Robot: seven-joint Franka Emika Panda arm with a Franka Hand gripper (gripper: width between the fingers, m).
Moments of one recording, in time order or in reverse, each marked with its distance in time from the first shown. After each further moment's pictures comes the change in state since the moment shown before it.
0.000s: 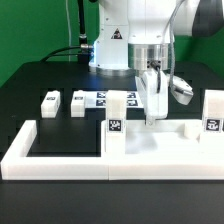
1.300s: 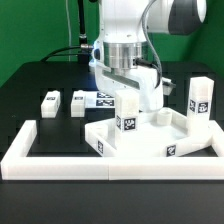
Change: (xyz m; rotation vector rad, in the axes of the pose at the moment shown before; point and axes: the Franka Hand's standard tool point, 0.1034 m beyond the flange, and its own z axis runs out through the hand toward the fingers) arm 0.050 0.026 -0.003 -0.035 -0.010 -0.551
